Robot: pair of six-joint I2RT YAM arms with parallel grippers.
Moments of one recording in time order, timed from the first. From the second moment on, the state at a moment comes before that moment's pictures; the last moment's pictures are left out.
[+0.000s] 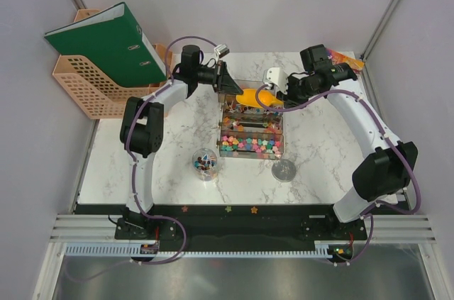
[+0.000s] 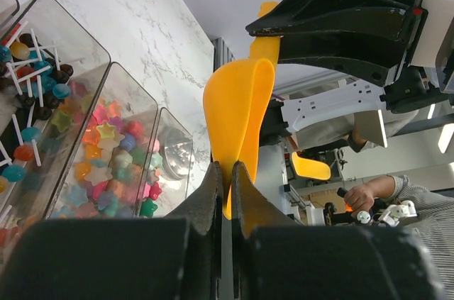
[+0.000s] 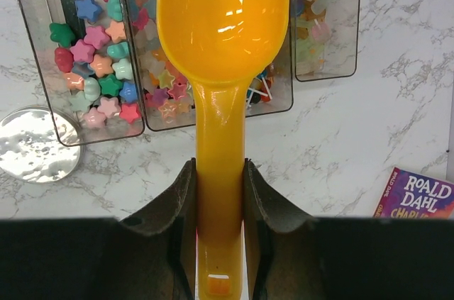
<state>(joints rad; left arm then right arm) -0.31 2.21 1.69 0.22 1.39 -0.79 0.28 1.62 1.62 -1.02 -0.42 -1.07</state>
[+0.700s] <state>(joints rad) -0.32 2.24 1.69 0.41 1.45 -0.96 0.27 1.57 1.58 -0.98 -0.52 -1.01</state>
